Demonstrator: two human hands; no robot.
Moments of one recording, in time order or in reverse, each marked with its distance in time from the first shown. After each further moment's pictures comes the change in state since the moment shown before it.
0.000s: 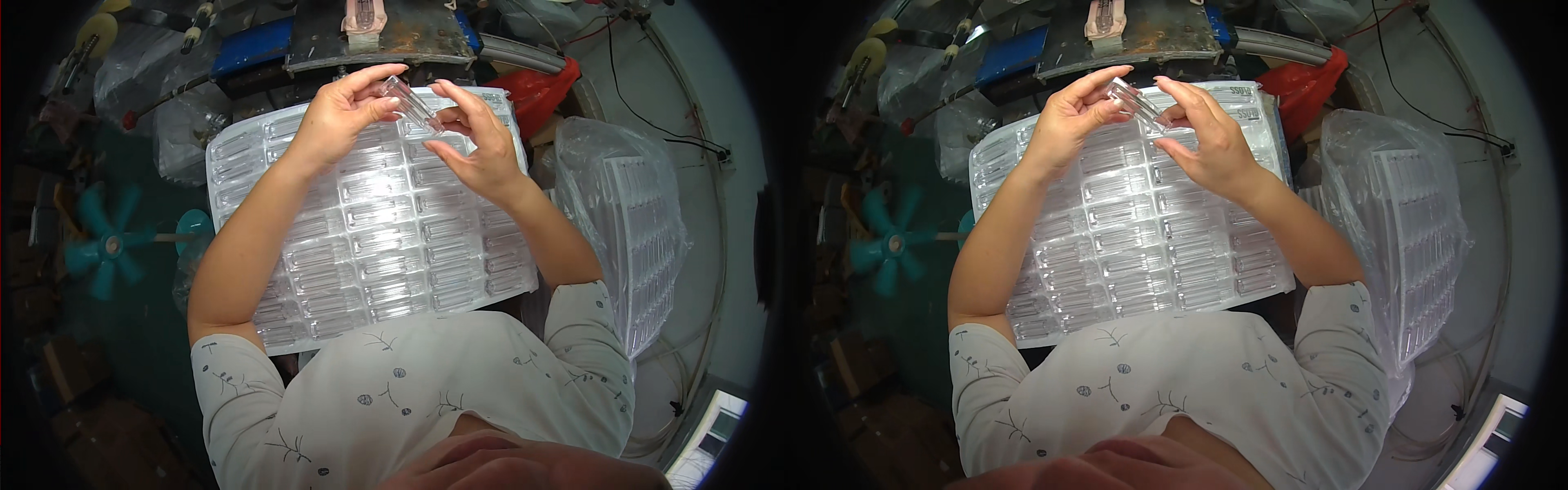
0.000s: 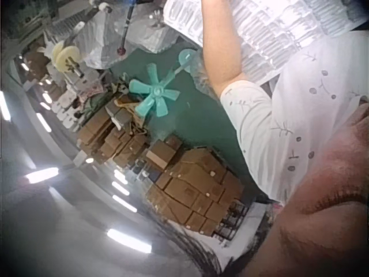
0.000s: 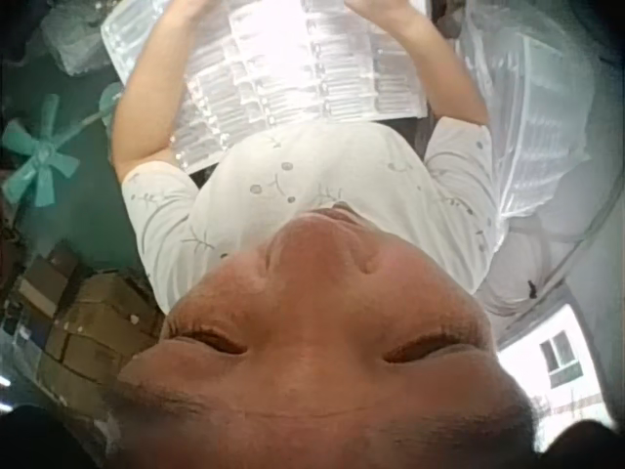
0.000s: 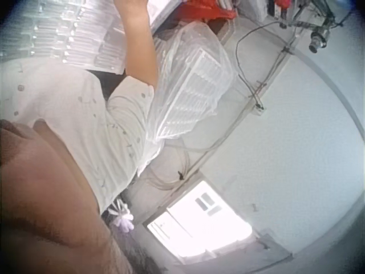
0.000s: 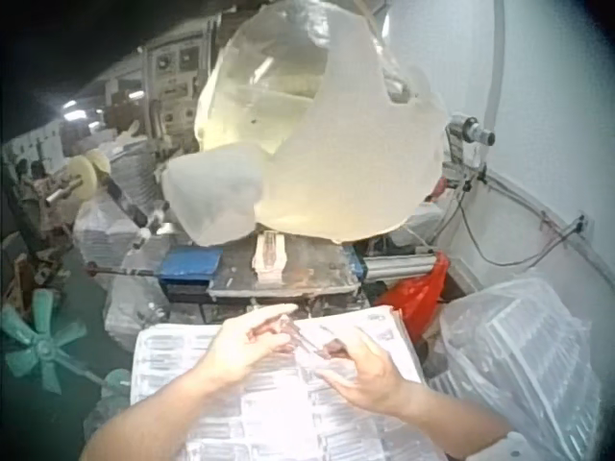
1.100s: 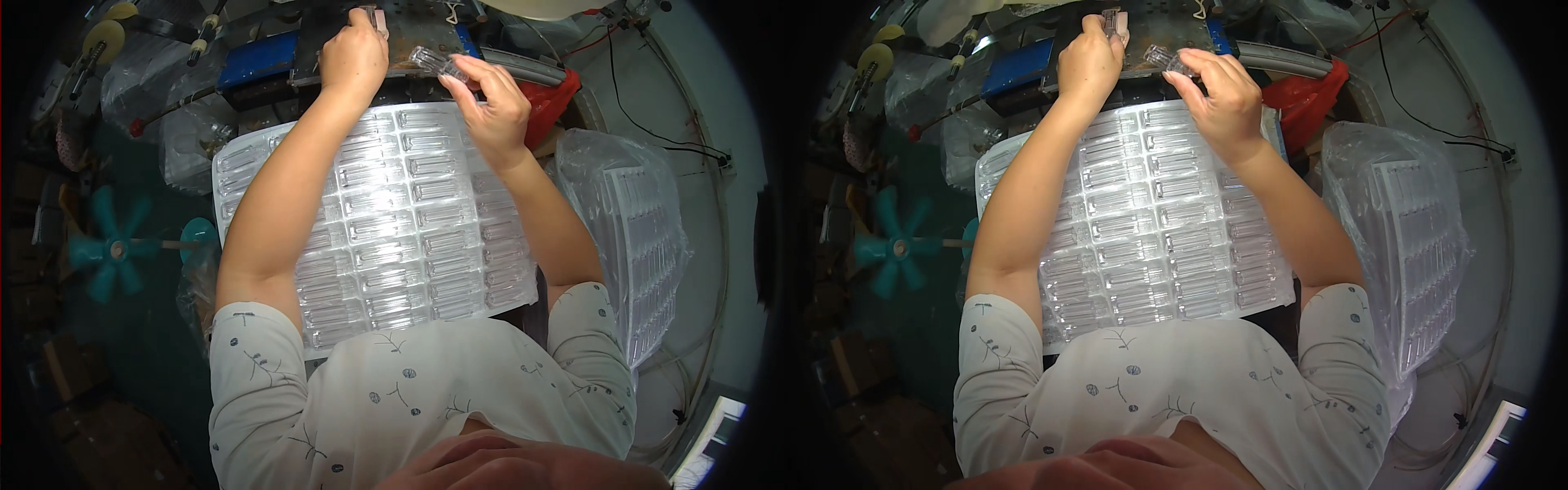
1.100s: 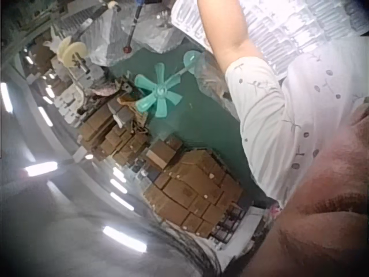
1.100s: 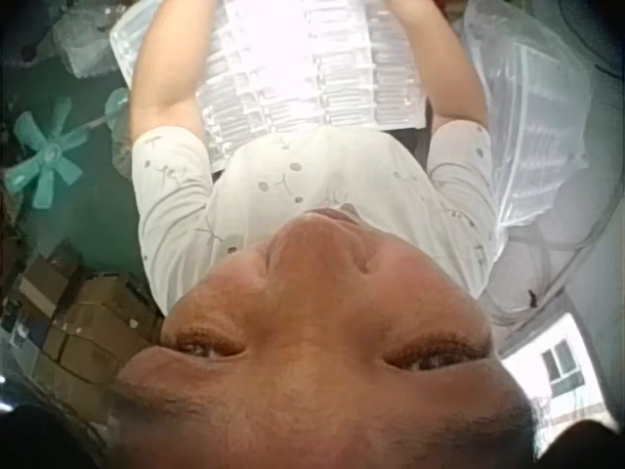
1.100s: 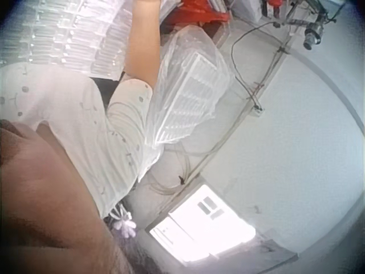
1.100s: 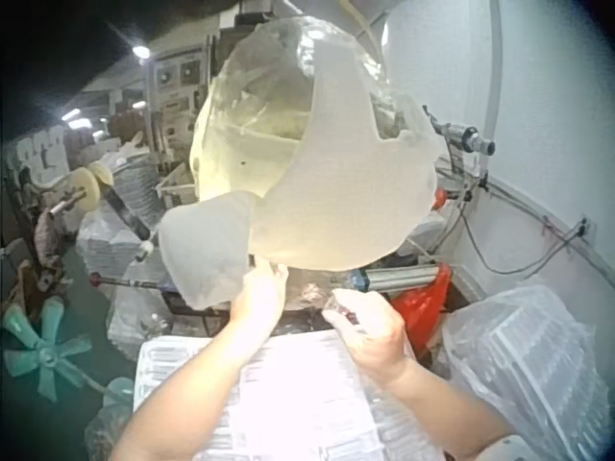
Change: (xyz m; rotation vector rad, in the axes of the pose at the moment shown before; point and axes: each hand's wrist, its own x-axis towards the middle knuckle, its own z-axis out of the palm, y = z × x) left_hand 0.098 -0.010 -0.015 1.296 0.673 0.200; right_hand 0.053 0.036 -0.008 -0.425 0.422 -0.242
